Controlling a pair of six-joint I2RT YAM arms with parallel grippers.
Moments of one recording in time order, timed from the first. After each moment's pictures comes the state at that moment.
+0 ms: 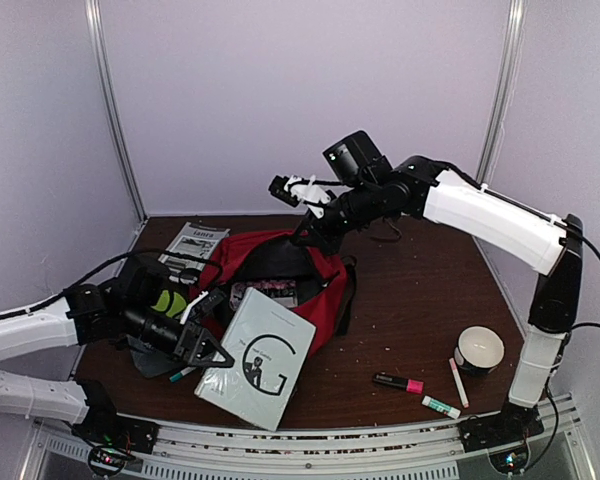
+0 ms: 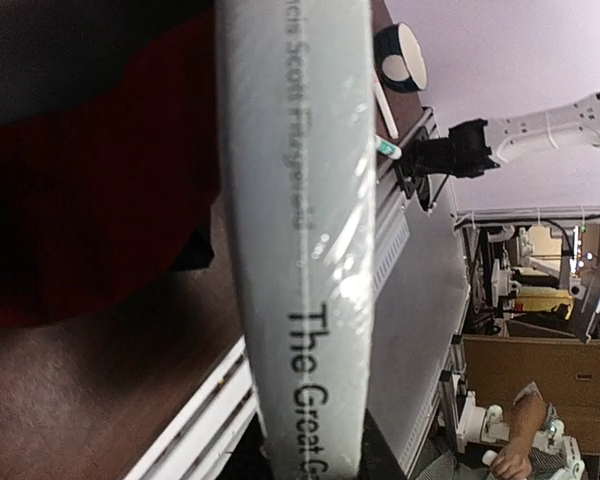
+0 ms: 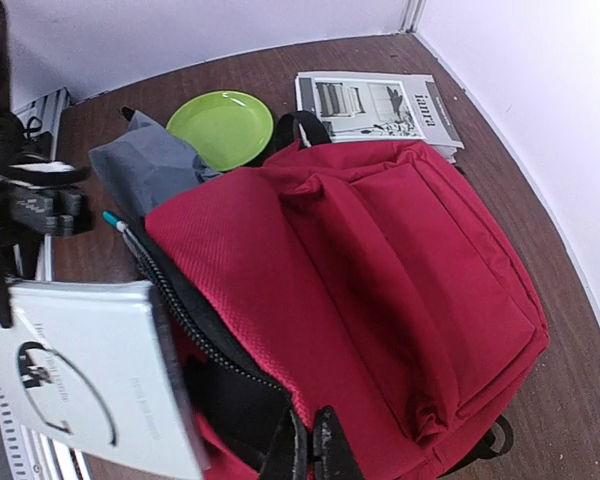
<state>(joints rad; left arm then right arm) -0.78 0.95 0.63 -0.45 0.74 -0.63 0.87 1.86 1.91 -0.76 -0.21 -0.28</state>
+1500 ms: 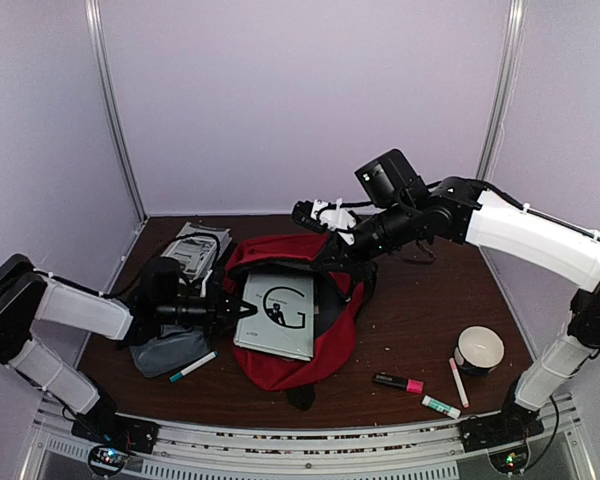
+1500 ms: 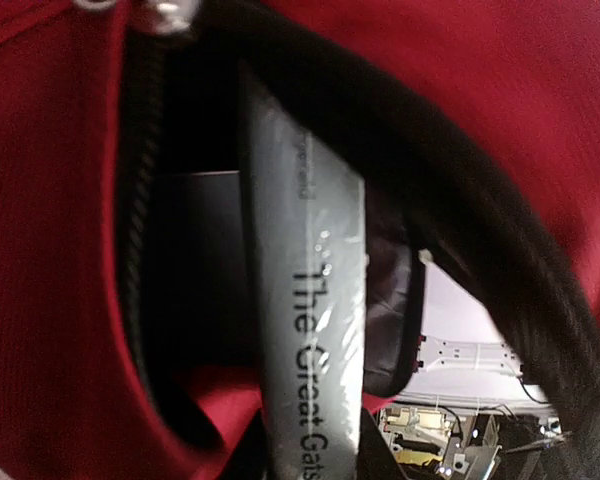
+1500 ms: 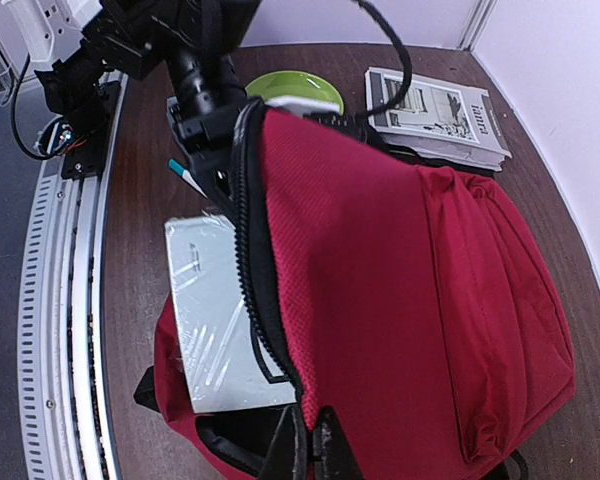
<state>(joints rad) -0.58 1.44 0.46 0.62 0.72 -1.19 0.89 1.59 1.56 -0.69 -0.32 -0.39</state>
